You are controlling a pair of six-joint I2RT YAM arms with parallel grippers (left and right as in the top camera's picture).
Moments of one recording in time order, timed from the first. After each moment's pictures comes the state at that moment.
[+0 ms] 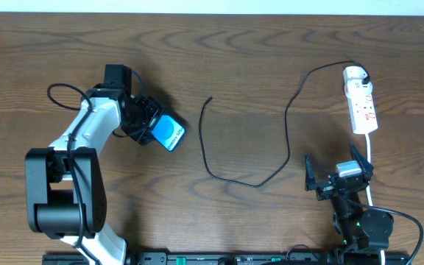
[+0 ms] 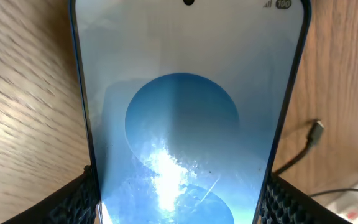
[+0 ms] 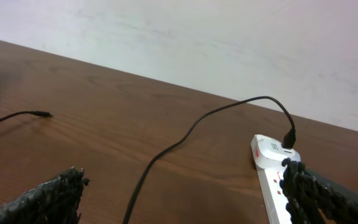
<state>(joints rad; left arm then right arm) -0.01 1.83 1.15 -0.68 0.43 -0.95 -0.04 0.01 0.01 -0.05 -0.24 -0.19</state>
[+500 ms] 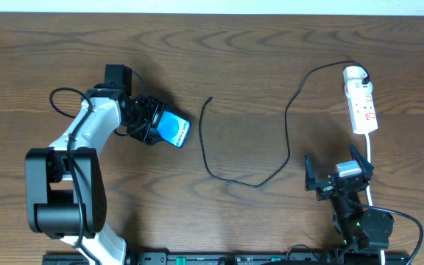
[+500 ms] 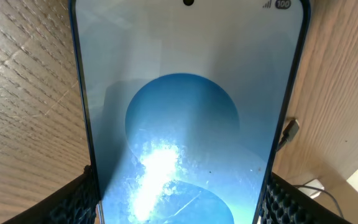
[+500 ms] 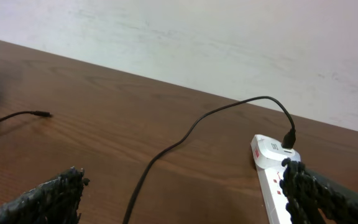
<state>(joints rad) -0.01 1.83 1.15 -0.68 0.52 -1.14 -0.04 0.01 0.01 -0.05 -0.24 -0.19</state>
